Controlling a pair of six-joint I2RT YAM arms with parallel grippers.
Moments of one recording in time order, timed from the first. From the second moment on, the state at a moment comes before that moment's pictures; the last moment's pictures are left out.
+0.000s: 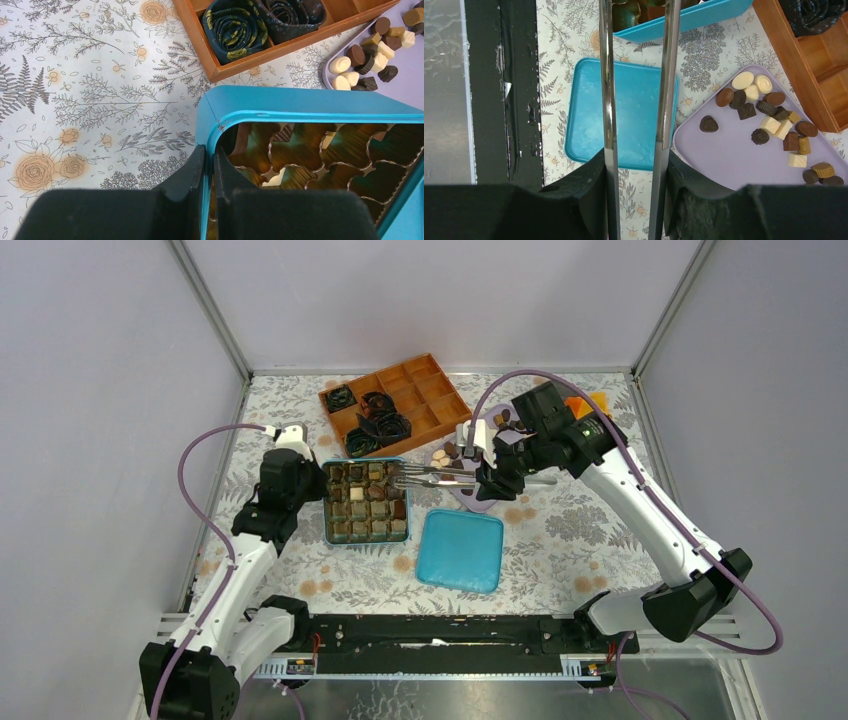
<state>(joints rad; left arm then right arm) -0.17 0.91 0.68 -0.28 -0.04 -0.28 0.58 1.38 1.52 -1.13 -0.64 -0.80</state>
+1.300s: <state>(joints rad) -0.17 0.90 0.64 -0.23 -0.04 -0.28 0.82 1.41 1.48 -1.11 -0.35 -0.84</state>
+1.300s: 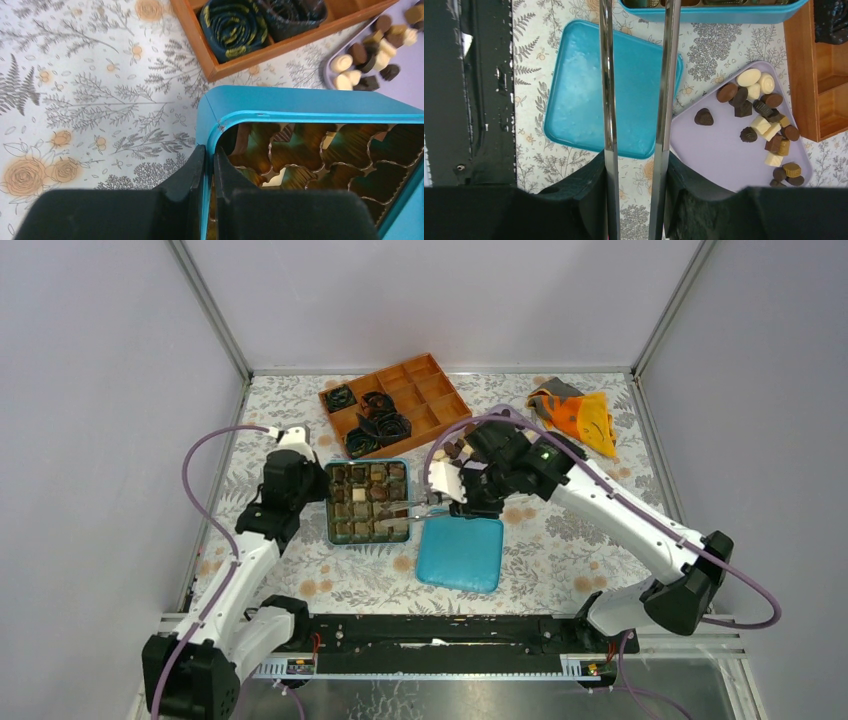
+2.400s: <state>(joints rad) -0.17 1.12 0.71 -0.33 -0.02 -0.29 1.00 1.73 1.50 -0.98 0.03 -0.78</state>
